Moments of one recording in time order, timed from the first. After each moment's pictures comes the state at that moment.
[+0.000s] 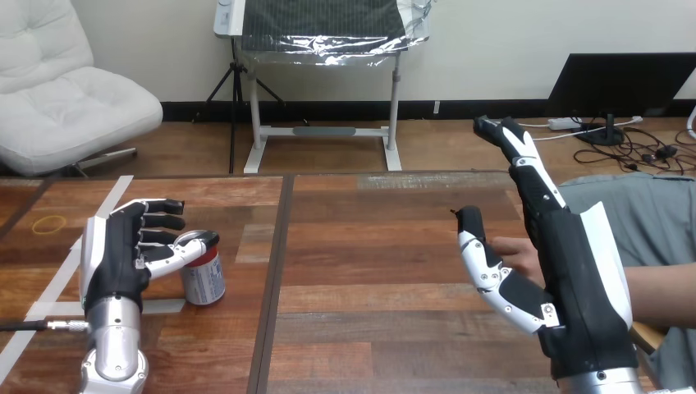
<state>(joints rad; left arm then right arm) -0.47 0.33 0.04 1.15 0.16 -0.49 0.29 0.39 -0.09 0.12 -0.54 -0.30 -0.19 -0.02</state>
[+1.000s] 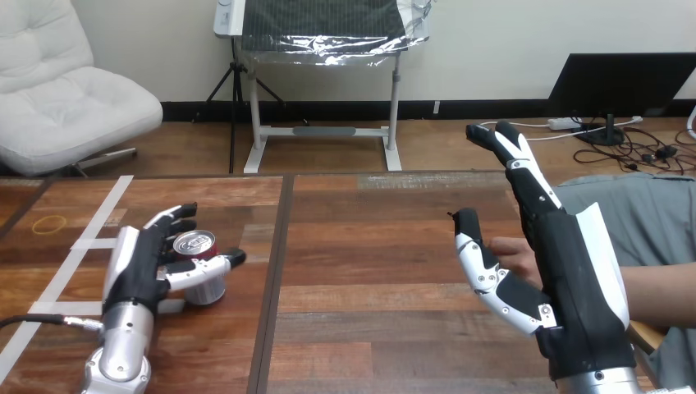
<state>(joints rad) -0.47 0.34 0.01 1.15 0.19 -0.43 0.14 0.39 -0.08 0.12 -0.55 -0.30 -0.18 -0.01</state>
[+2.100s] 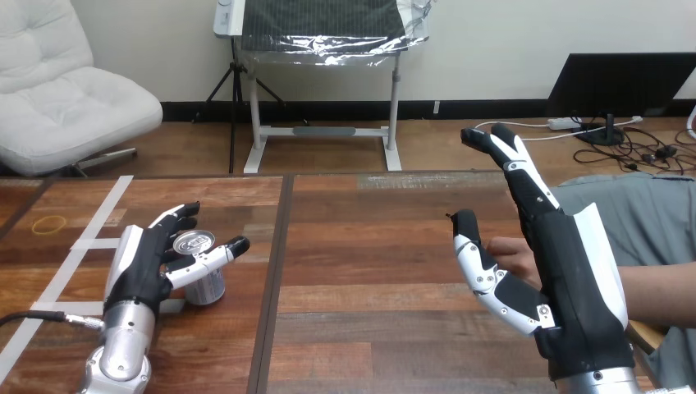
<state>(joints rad) -0.47 0.34 0.00 1.14 0.21 -0.43 0.14 0.39 -0.08 0.12 -0.55 -0.31 -0.17 0.00</state>
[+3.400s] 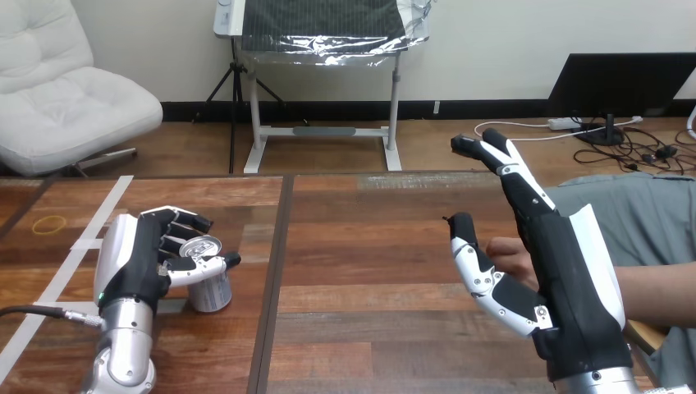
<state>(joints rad) -0.47 0.35 -0.04 1.14 0.33 -0.48 0.33 0.39 -0.09 0.12 -0.55 -0.31 -0.17 0.01</state>
